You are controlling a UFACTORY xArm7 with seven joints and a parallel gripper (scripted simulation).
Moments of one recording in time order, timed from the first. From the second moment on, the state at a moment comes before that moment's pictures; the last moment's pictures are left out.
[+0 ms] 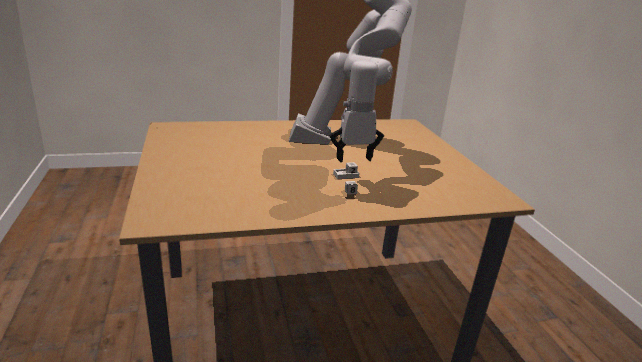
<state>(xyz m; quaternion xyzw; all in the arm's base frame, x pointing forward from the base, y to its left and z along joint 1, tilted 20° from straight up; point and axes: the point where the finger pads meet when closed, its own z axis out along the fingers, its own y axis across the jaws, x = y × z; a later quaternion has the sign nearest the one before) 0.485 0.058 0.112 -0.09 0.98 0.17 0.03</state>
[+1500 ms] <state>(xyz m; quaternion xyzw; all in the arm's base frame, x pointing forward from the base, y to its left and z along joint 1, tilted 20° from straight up) 0.500 0.060 0.114 -0.53 0.83 0.13 0.10</state>
